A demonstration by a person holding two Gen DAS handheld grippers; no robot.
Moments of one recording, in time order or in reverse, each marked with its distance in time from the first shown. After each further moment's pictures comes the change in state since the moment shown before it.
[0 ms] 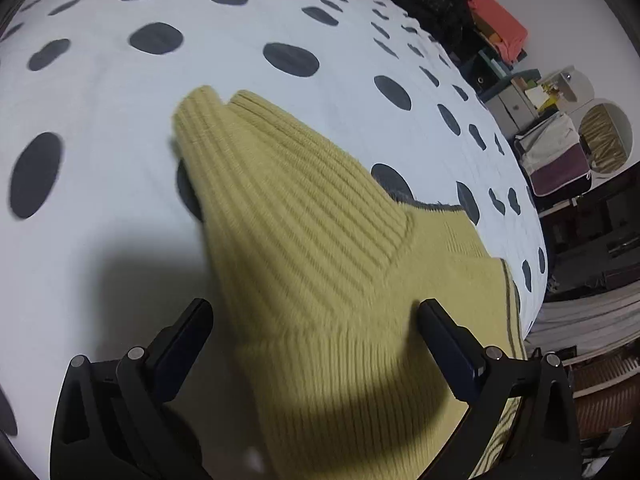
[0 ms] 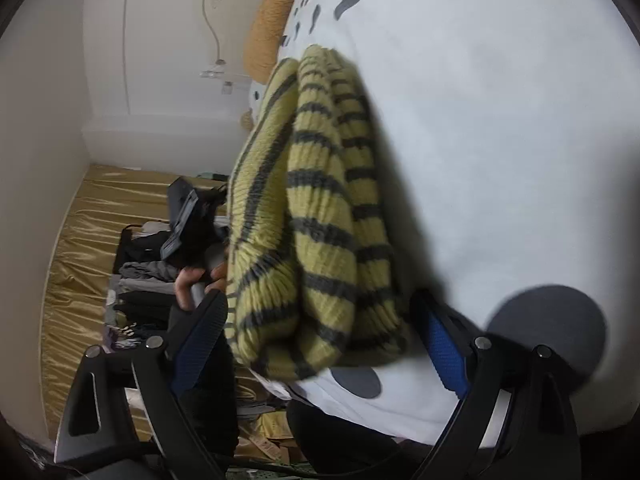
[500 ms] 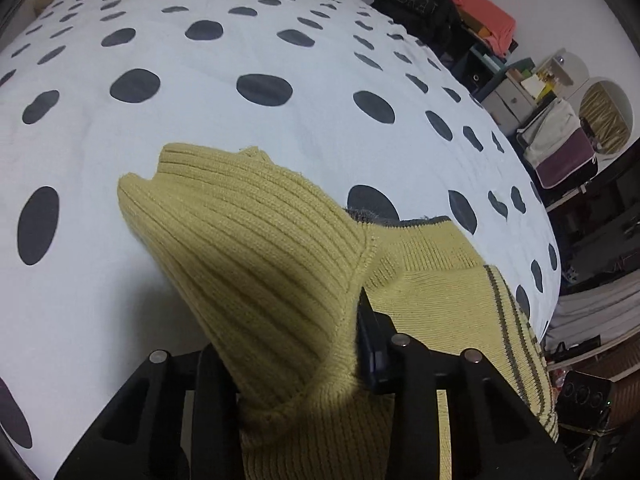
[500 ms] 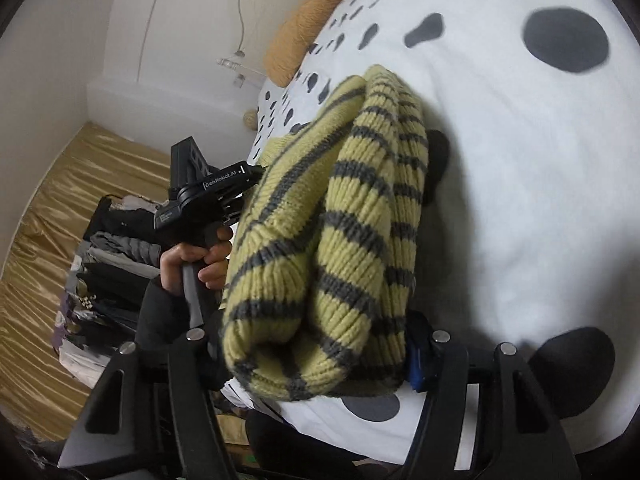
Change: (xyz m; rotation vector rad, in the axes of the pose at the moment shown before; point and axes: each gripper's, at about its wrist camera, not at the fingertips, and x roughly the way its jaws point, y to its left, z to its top) left arm -0.009 -0.033 0.002 0.083 -0.093 0.082; right arm 0.007 0.057 -0.015 -0.216 -0.068 -0.134
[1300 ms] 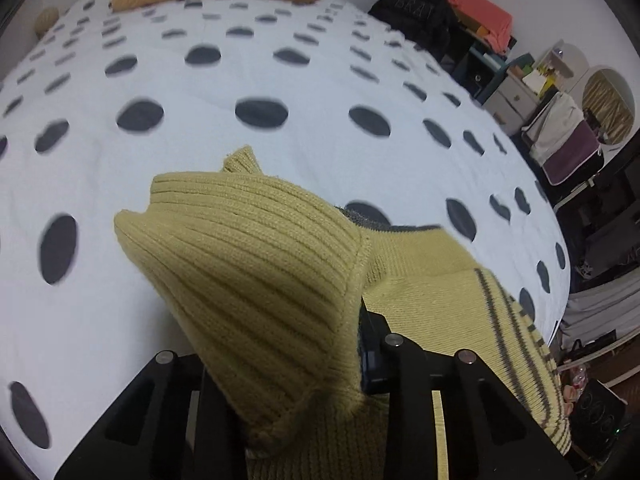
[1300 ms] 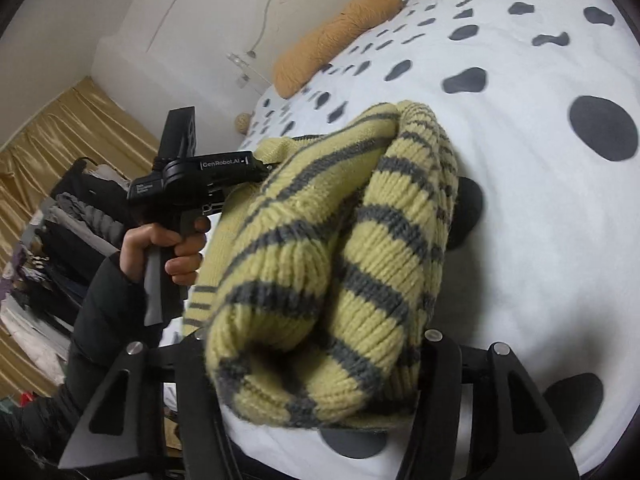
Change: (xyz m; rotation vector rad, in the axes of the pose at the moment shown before) left arm -0.027 -0.020 0.006 0.065 -0.063 0.062; right arm -0.001 0.031 -0.009 -0.196 -0.083 -0.118
